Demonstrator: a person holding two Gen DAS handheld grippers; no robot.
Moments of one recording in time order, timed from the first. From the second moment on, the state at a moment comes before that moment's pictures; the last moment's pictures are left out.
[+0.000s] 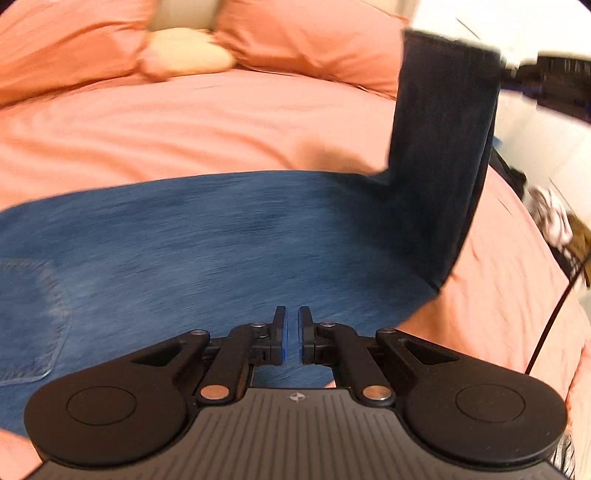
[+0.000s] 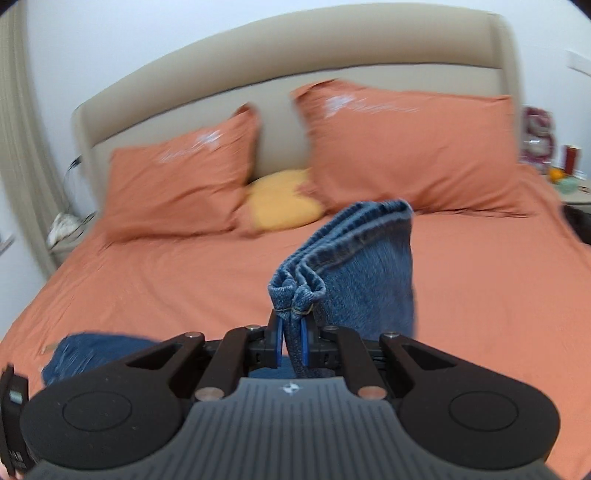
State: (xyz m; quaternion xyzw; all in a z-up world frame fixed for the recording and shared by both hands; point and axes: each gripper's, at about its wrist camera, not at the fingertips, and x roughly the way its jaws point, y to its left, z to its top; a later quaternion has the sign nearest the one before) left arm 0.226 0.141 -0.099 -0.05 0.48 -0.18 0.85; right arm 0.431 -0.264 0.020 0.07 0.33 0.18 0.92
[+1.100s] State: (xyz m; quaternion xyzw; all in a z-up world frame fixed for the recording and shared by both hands) left arm 0.324 0.199 -0.151 -0.24 0.48 -0.13 0.83; right arm 0.471 -0.246 -0.134 -0.03 0.48 0.12 0.87
